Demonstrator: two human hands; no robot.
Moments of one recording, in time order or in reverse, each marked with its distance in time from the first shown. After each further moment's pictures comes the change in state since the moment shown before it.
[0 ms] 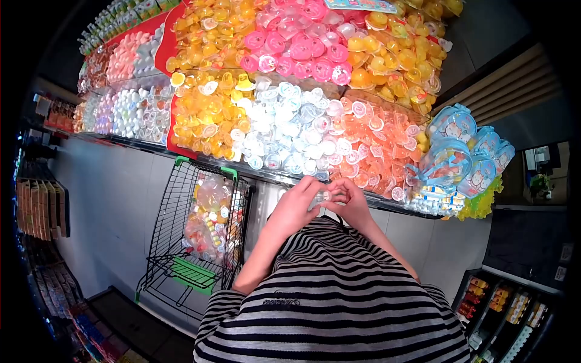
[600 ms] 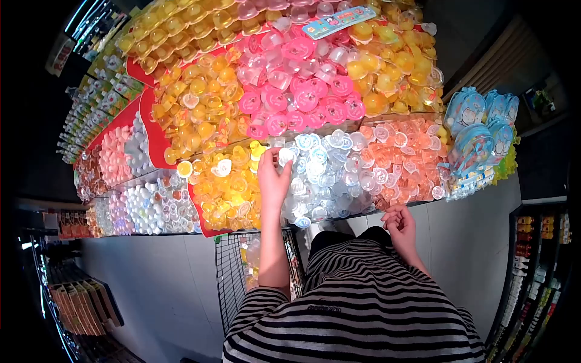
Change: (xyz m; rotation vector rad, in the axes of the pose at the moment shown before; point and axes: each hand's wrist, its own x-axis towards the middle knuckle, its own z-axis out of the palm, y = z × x) left_hand 0.175 -0.167 -0.151 0.083 0.398 0.020; right_hand 0.022 0.008 0.053 0.044 0.702 0.010
